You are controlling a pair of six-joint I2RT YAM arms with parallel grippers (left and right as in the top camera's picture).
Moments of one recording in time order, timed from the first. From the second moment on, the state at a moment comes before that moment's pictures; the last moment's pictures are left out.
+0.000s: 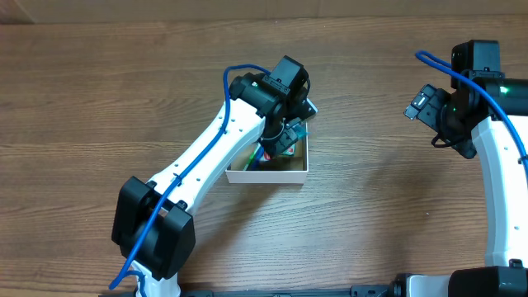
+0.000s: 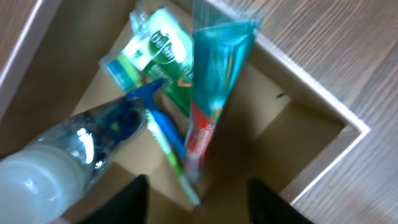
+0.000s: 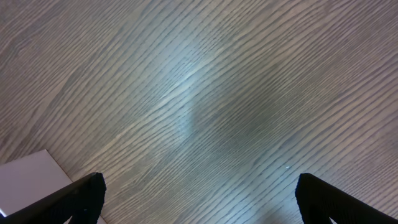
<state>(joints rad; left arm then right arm) -0.61 1.94 1.73 -1.16 0.01 0.32 -0.09 1.53 1.56 -1.30 0.14 0.59</state>
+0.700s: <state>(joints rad) -0.36 1.51 1.80 -1.07 -0.15 0.00 -0.02 1.53 1.56 -1.08 0.12 0.43</state>
